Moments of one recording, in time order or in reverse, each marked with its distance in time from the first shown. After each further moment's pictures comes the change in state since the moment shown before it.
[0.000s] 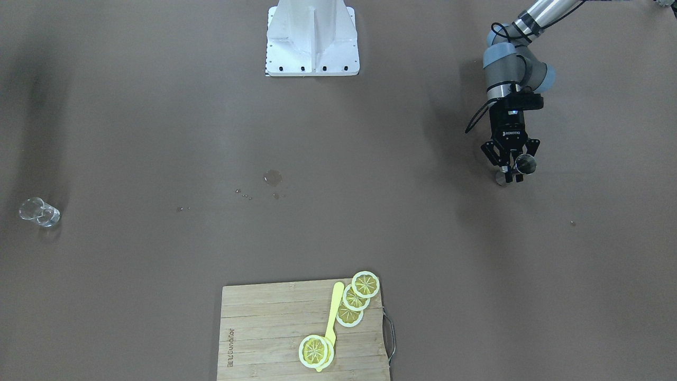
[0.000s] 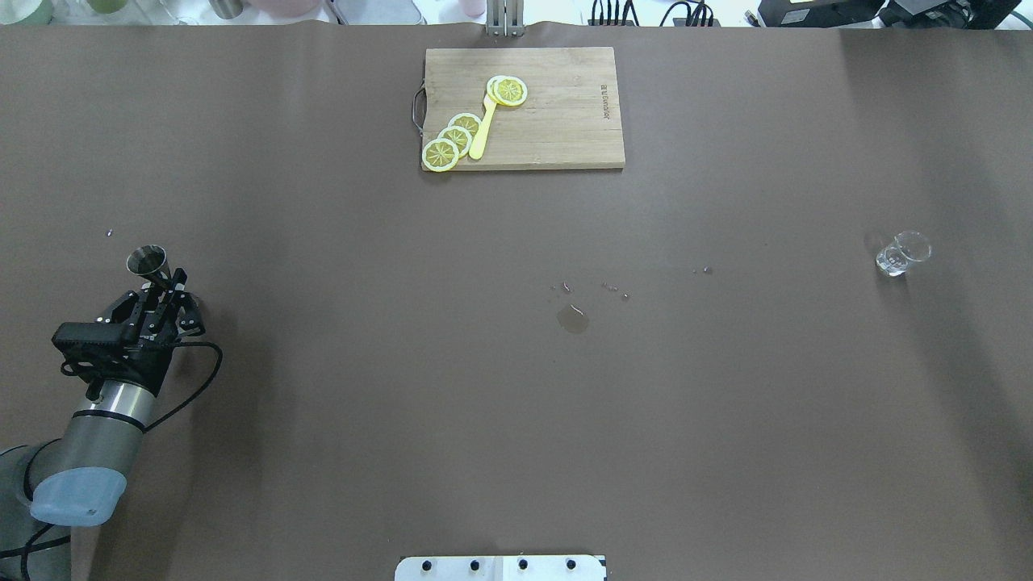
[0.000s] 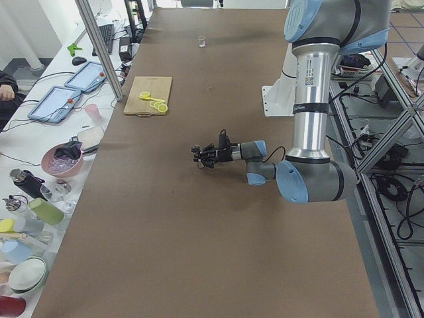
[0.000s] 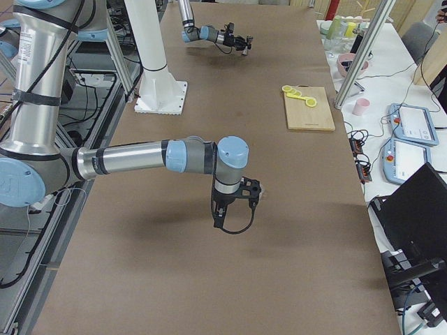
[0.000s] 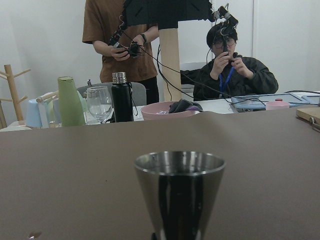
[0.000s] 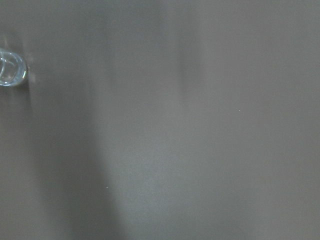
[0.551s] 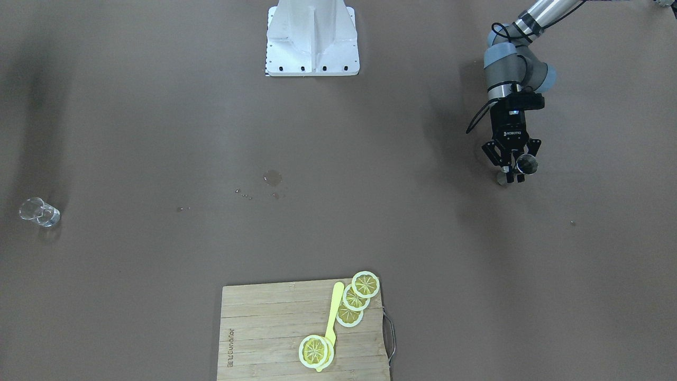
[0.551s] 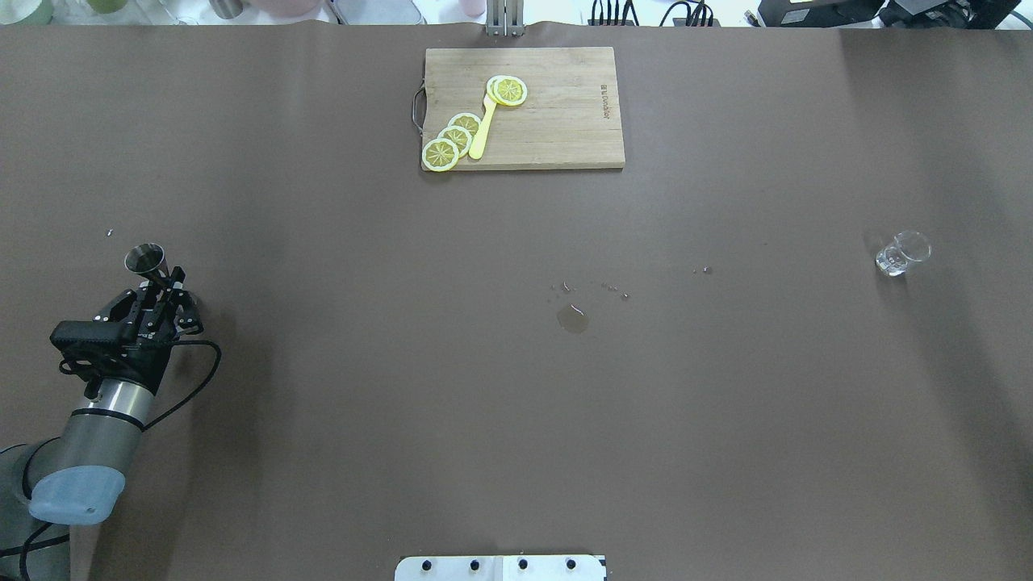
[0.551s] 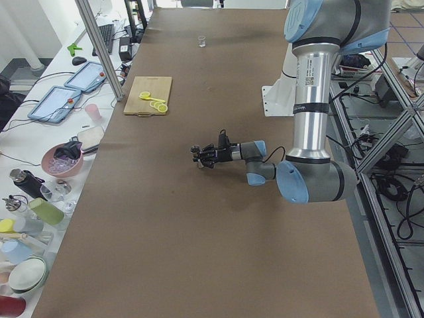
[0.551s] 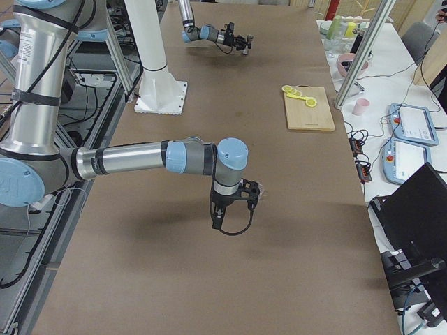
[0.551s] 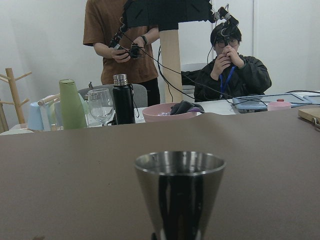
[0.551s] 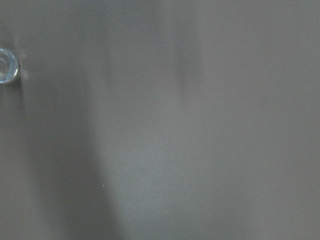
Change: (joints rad) left arm -0.004 0.002 -0.001 0.000 0.000 0.002; right arm -0.003 -0.006 -0.006 -0.001 -0.004 0.006
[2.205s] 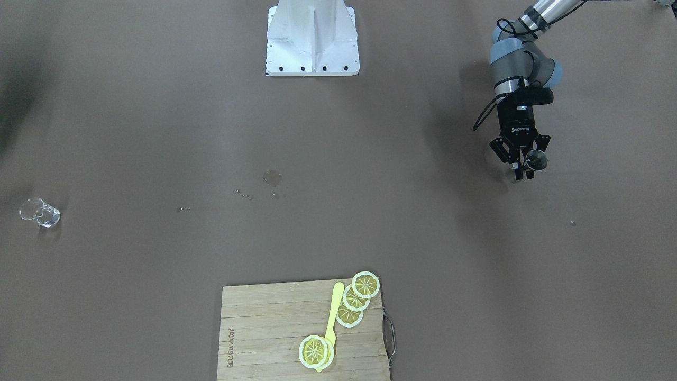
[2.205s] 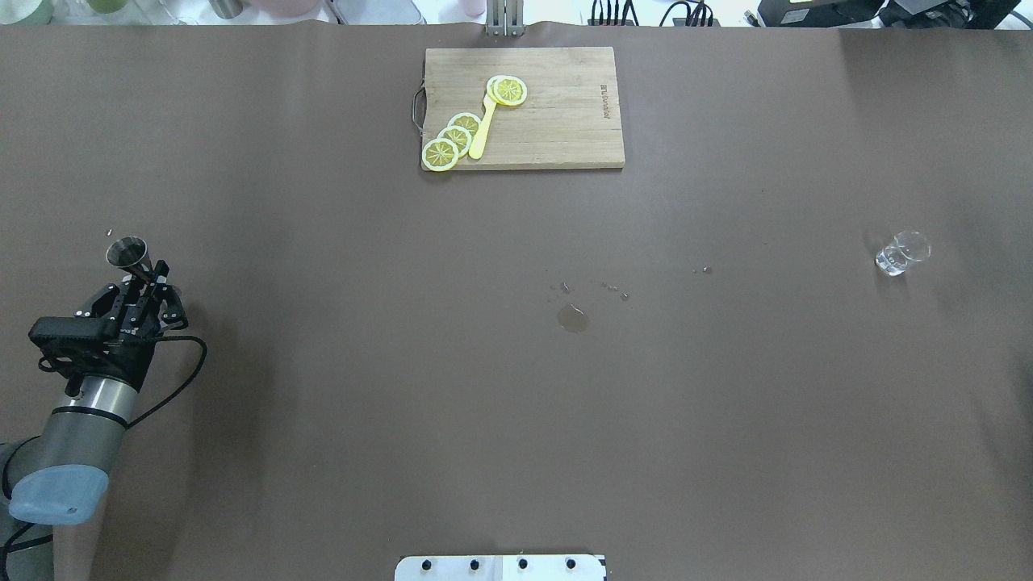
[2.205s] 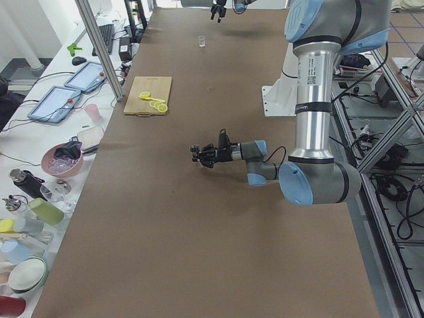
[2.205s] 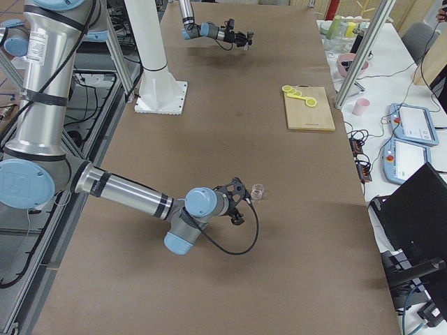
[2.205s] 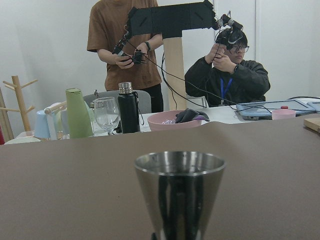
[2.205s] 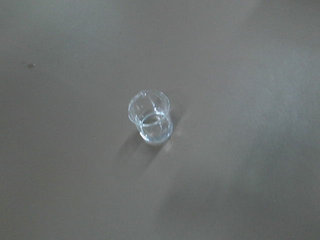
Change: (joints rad) left arm -0.009 0.036 -0.041 0.003 0.011 0.017; right arm -0.126 -0.065 -0.475 1.529 0.217 0.228
